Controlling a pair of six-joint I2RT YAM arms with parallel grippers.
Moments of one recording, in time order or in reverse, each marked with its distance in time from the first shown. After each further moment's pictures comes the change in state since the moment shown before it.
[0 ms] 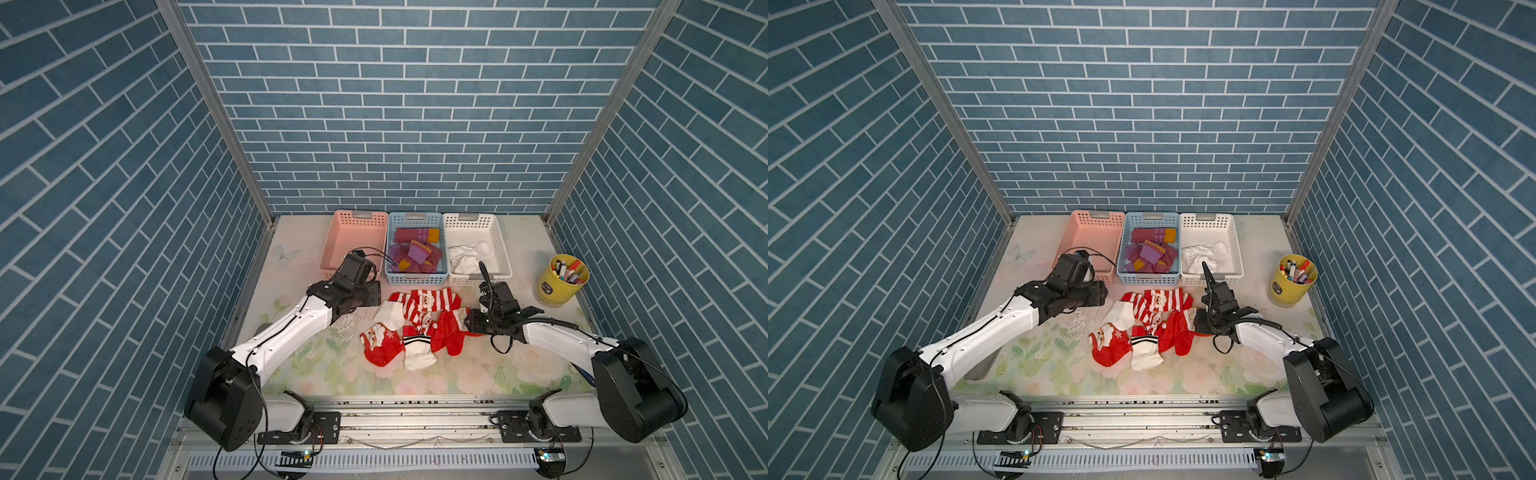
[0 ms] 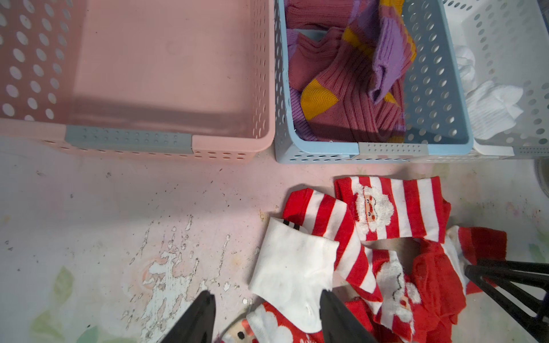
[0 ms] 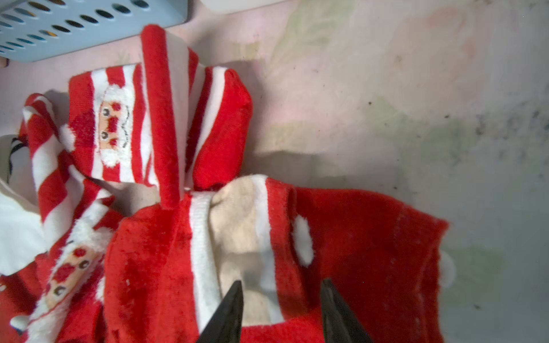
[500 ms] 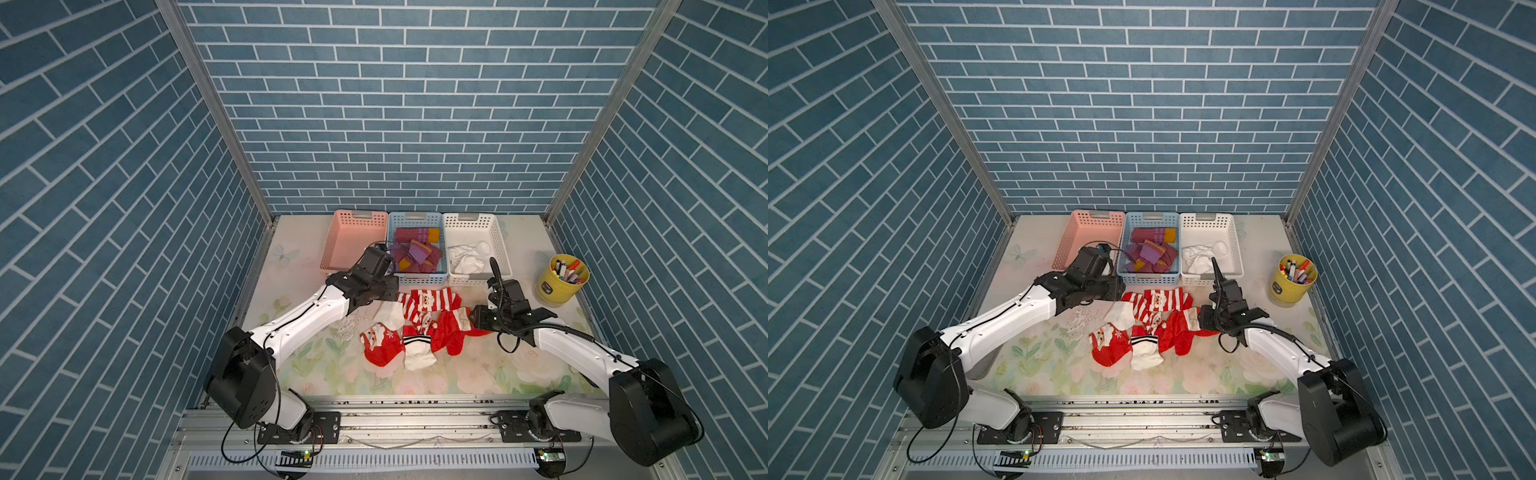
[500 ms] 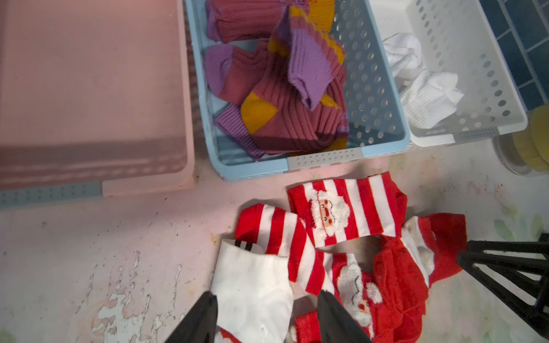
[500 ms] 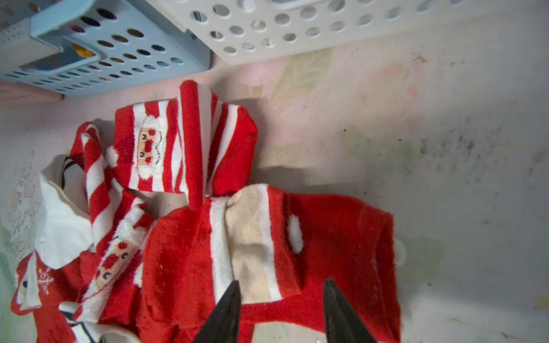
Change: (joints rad) left arm -0.092 0.106 0.110 0.008 0.007 0.028; right arm -0.041 -0.114 0.000 -0.041 -0.019 -0.012
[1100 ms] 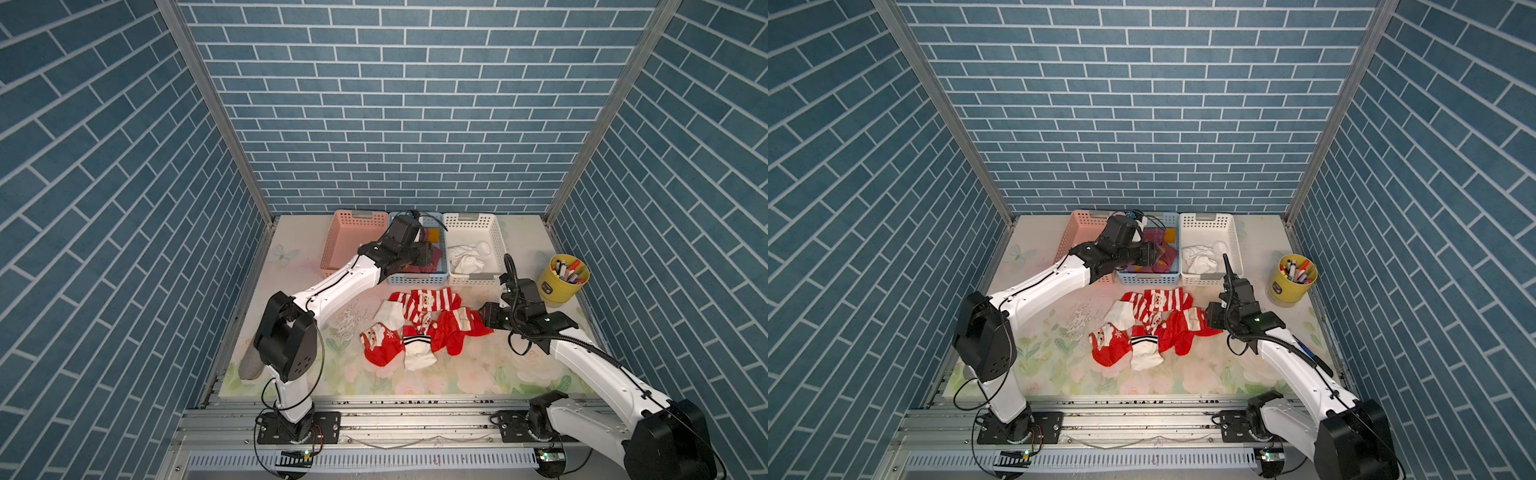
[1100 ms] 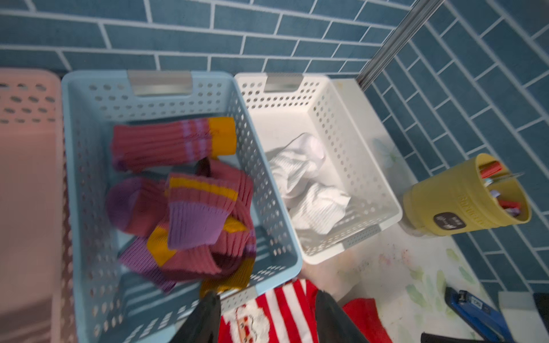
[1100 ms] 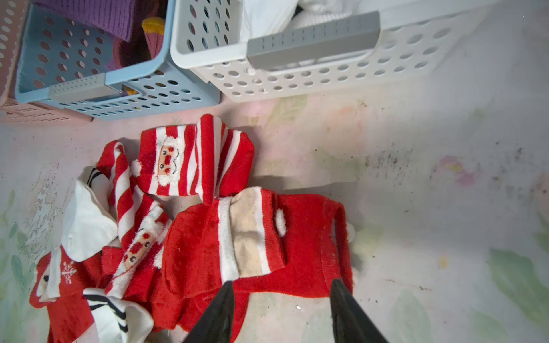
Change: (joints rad) left arm -0.055 0.325 0.423 0.112 0.061 0.037; right arm -0.038 -0.188 0.023 -0.141 0.042 -0.043
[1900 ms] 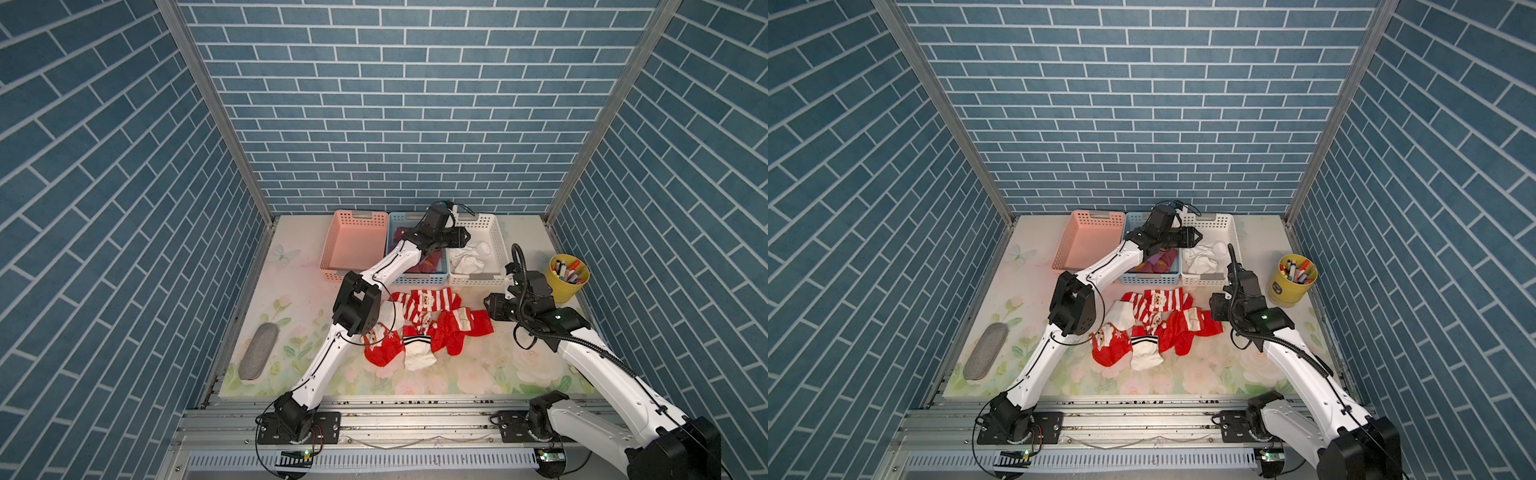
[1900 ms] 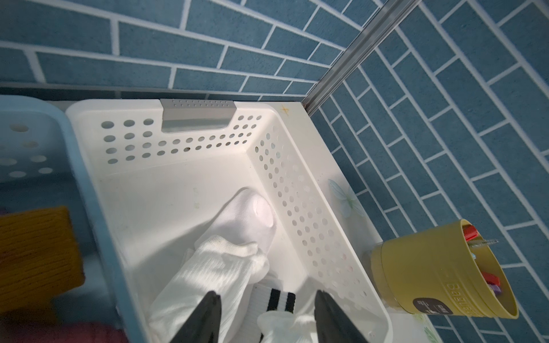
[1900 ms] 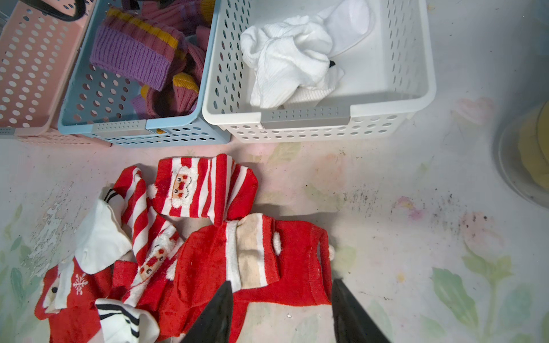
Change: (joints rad) left arm 0.000 0.801 0.915 0.061 0.262 -0.090; right arm -0.001 -0.066 0.117 -0.095 0.080 -0.073
